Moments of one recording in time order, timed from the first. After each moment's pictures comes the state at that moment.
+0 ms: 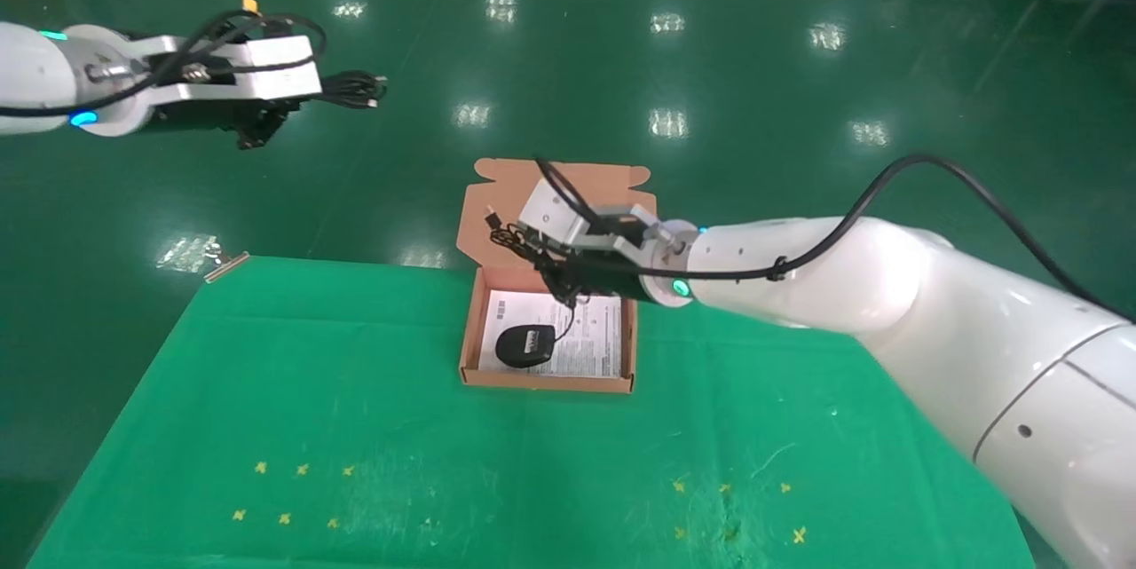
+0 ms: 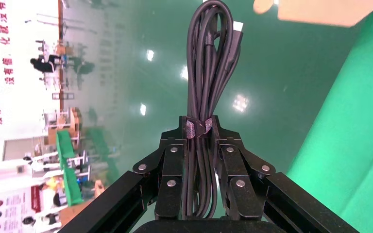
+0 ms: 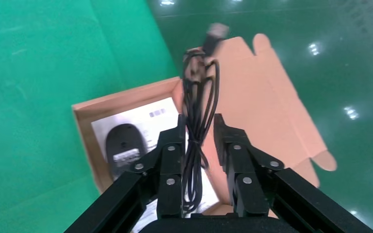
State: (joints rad) left arm -1.85 0.97 1.02 -0.91 2.09 0.77 -0.36; right arm 1.68 -1.33 -1.28 0.67 -1.48 -0.52 0.43
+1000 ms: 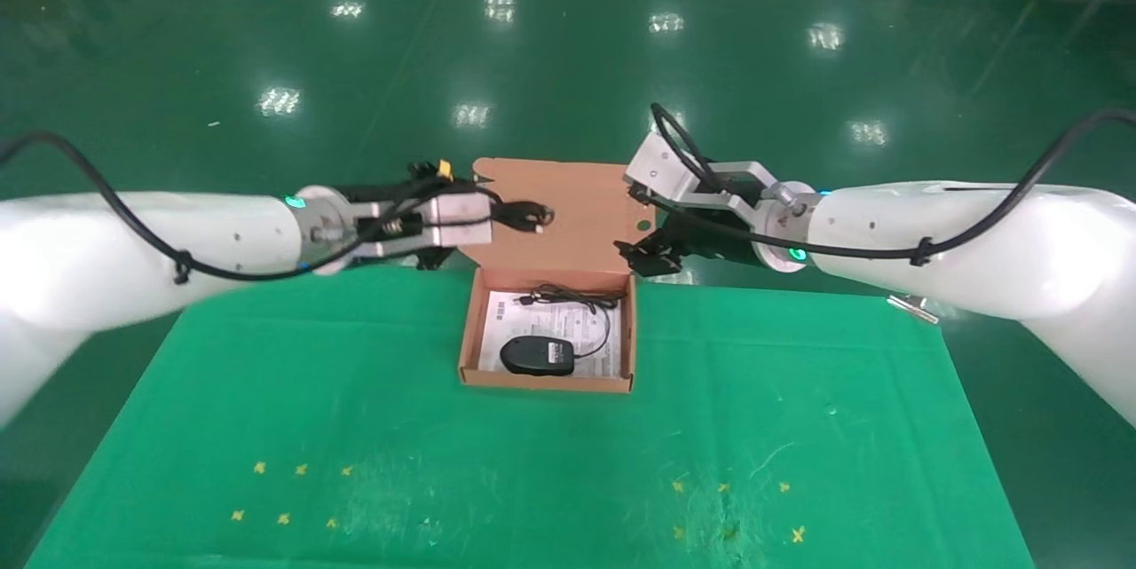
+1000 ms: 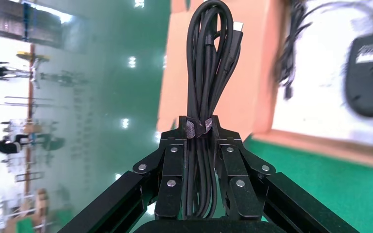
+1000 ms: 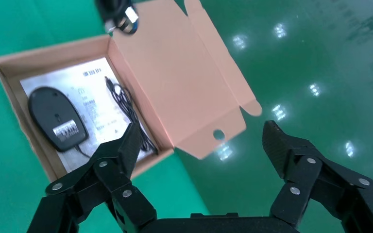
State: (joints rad) left arm -1.61 1.14 1.04 -0.87 1.87 0.61 -0.11; right arm 1.74 -1.11 -1.34 0.86 -1.61 -0.51 0.63
